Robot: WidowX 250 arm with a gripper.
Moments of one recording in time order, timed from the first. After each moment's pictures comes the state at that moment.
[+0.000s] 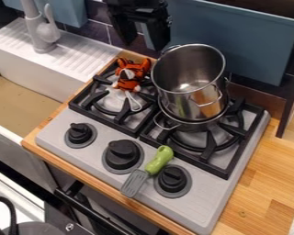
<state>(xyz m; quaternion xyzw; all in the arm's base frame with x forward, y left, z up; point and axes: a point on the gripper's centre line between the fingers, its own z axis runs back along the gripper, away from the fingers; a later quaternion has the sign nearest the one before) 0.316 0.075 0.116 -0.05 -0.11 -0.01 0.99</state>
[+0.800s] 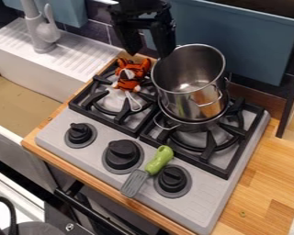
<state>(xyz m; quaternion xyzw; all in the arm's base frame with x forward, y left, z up) 0.302 0.061 0.114 -0.10 -0.07 0.00 0.99</state>
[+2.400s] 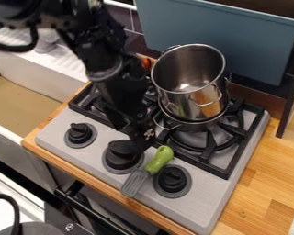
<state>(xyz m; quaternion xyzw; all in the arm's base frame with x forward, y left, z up) 0.209 0.028 0.055 -0.04 -0.10 -0.17 0.98</state>
